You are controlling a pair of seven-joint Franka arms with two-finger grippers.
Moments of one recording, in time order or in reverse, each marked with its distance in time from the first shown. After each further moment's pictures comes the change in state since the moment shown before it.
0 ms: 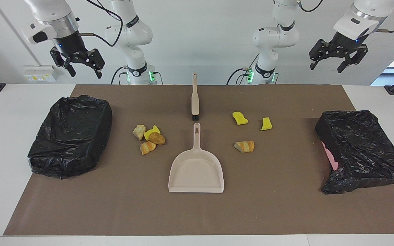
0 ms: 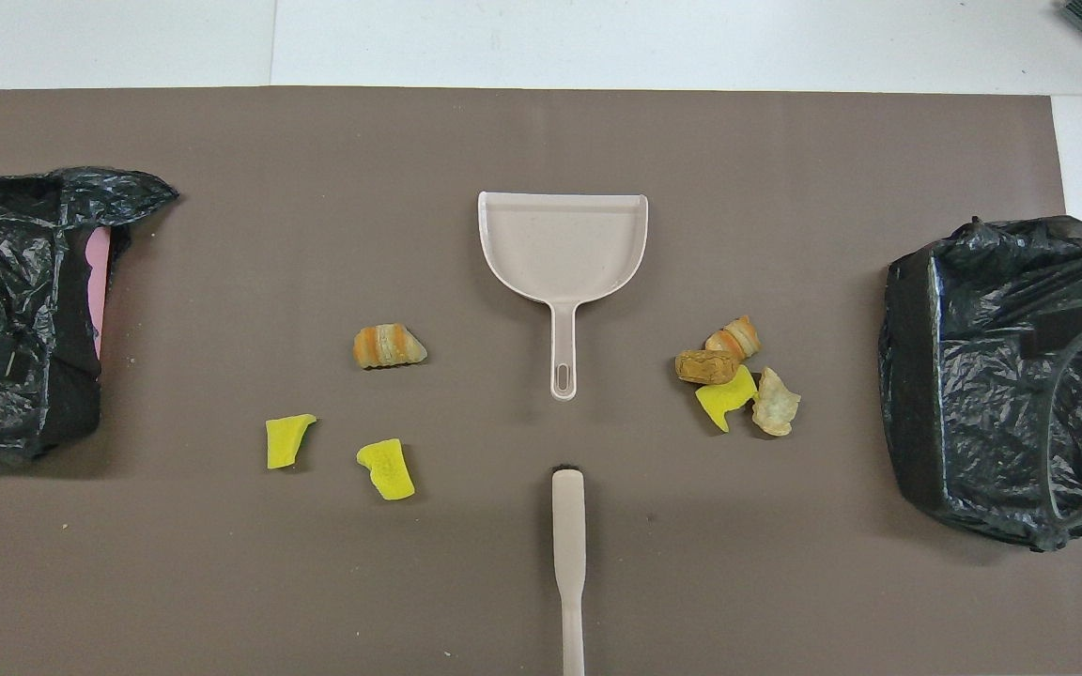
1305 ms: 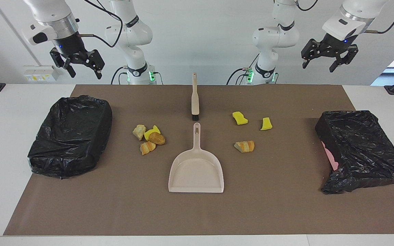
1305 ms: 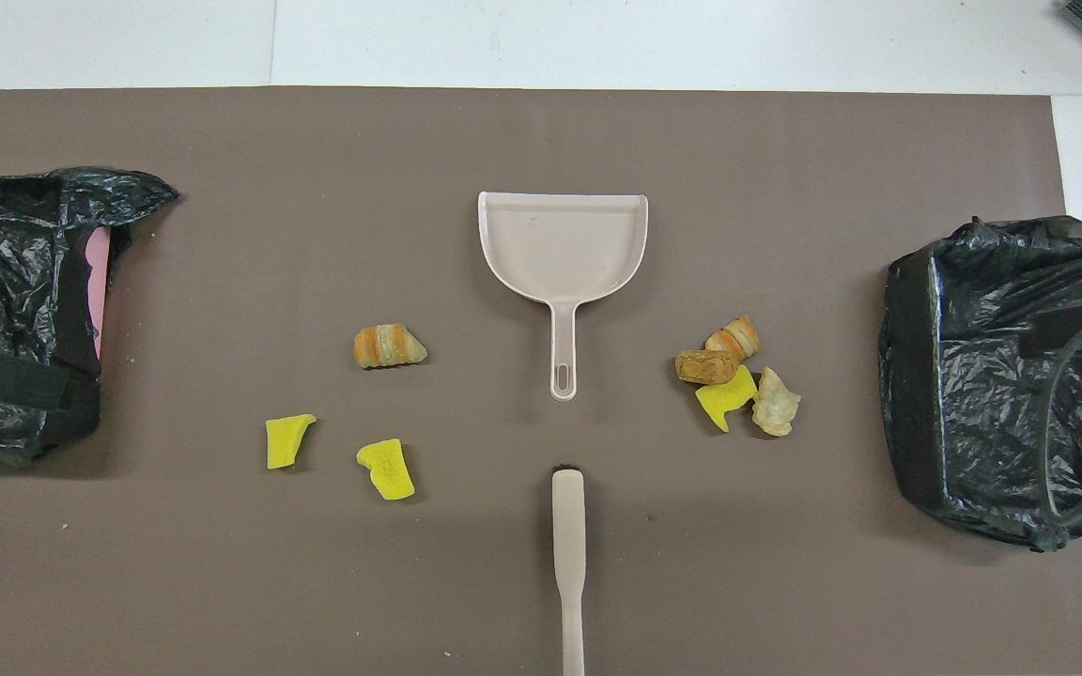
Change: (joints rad) left arm -0.061 -0.045 -0.008 -0.076 0.000 0.002 -0.021; right arm -0.002 0.000 0.000 -0.007 0.000 0.008 0.000
